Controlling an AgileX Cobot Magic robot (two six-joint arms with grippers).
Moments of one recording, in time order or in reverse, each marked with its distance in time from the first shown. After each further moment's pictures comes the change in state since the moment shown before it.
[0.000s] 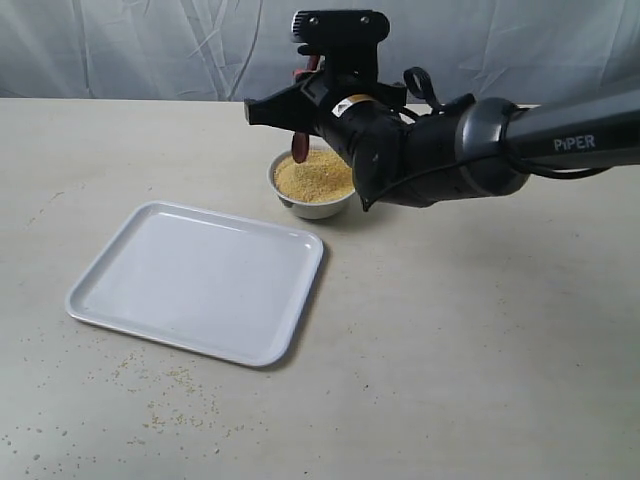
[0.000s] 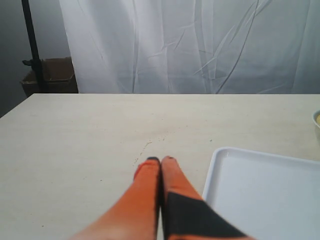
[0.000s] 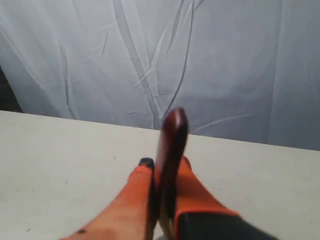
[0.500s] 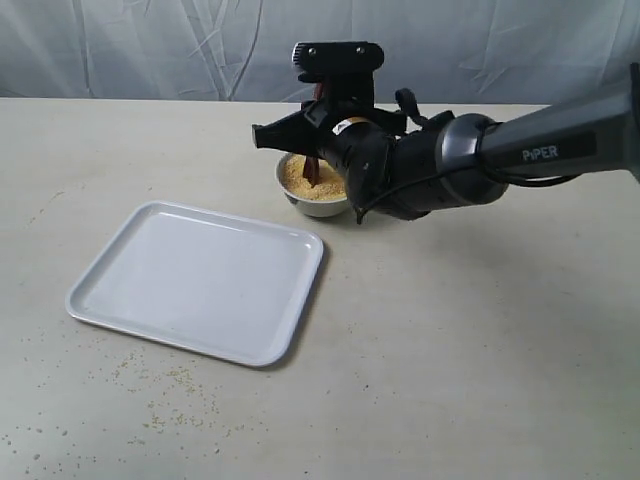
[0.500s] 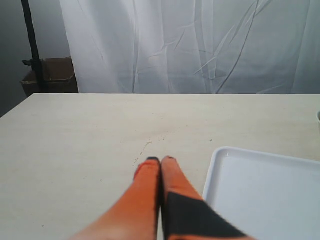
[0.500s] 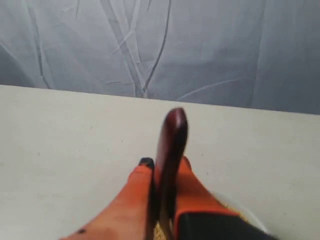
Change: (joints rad) left arm 0.000 0.000 0.000 0.000 0.000 0.000; right arm -0.005 0.058 -0.020 0.125 0.034 -0.099
